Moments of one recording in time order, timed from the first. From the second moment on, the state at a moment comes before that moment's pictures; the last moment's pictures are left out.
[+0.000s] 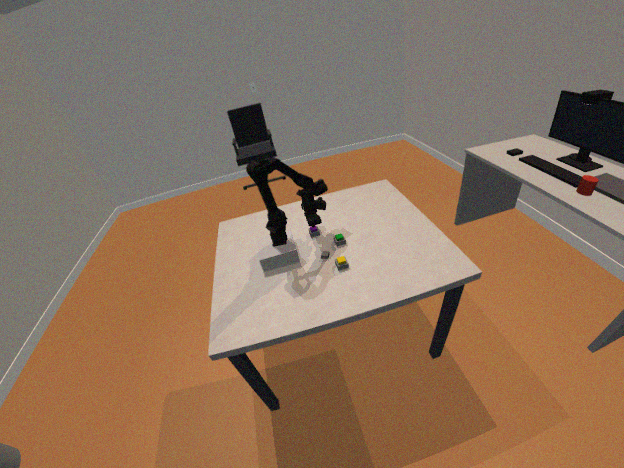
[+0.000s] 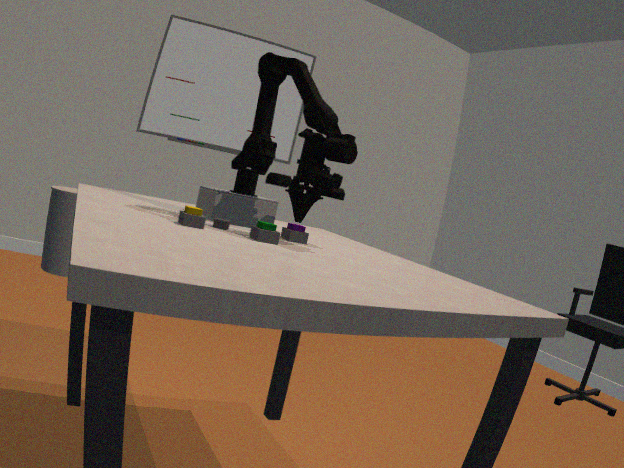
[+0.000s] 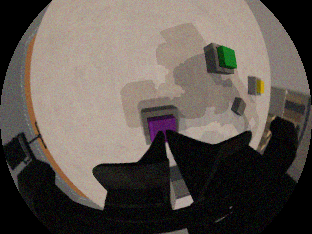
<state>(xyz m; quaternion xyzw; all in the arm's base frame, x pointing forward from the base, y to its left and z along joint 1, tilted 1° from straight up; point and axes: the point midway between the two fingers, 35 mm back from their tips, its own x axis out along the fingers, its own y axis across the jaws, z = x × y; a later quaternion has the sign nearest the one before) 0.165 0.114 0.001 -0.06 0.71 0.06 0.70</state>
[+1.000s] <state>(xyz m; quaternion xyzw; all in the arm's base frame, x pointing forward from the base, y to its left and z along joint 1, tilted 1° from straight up) 0.163 0.113 0.009 -0.06 0.71 0.06 0.70</state>
